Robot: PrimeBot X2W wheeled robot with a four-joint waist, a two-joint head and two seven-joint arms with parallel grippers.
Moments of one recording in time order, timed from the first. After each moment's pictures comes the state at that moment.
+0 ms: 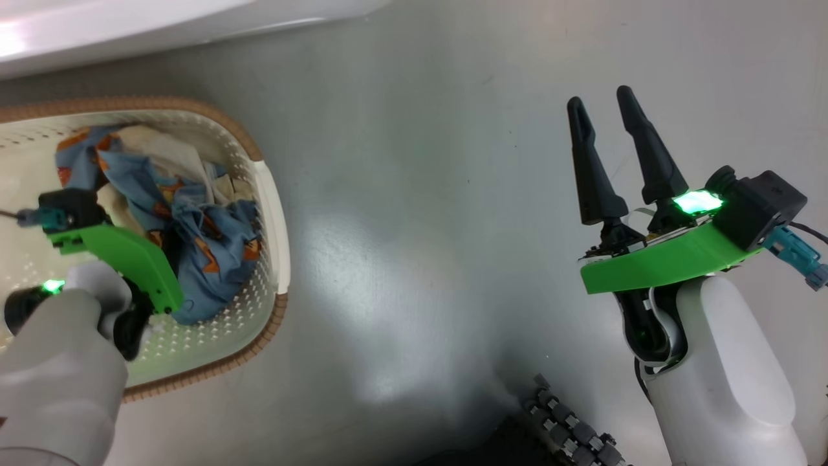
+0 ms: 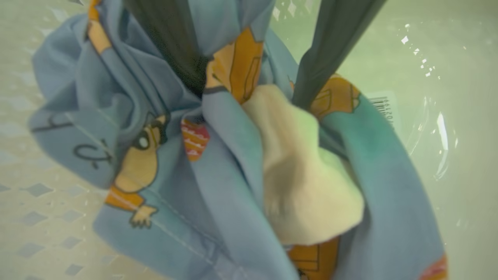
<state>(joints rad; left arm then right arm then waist) -0.94 0.25 -0.64 1.20 -0.87 -0.13 0.07 -0.52 -0.06 0.14 0.15 0.44 0.13 -0.26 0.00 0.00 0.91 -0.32</state>
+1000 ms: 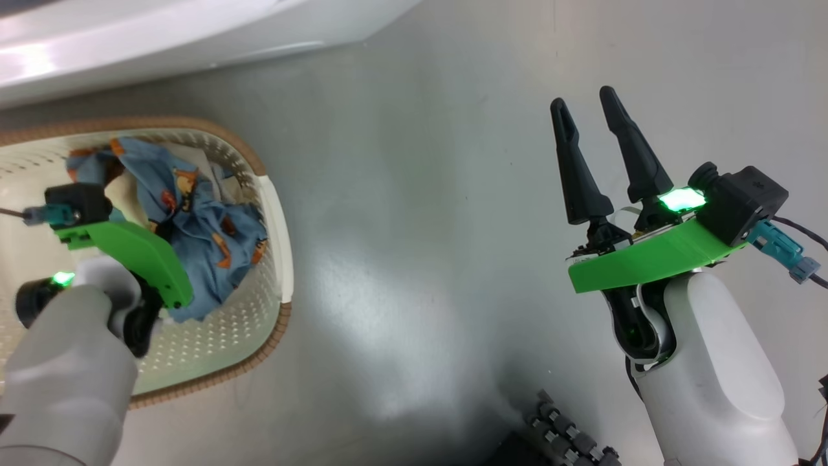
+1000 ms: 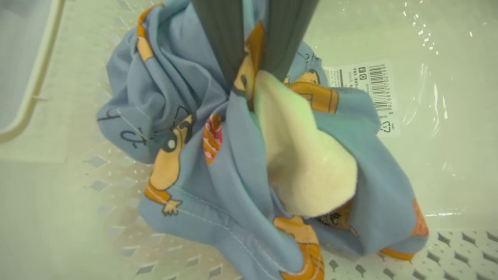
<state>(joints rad) -0.96 0.24 -0.72 1.19 -0.94 -0.13 0.02 -0.54 -0.05 0.16 0.18 0.44 0.13 -0.26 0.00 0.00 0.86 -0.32</state>
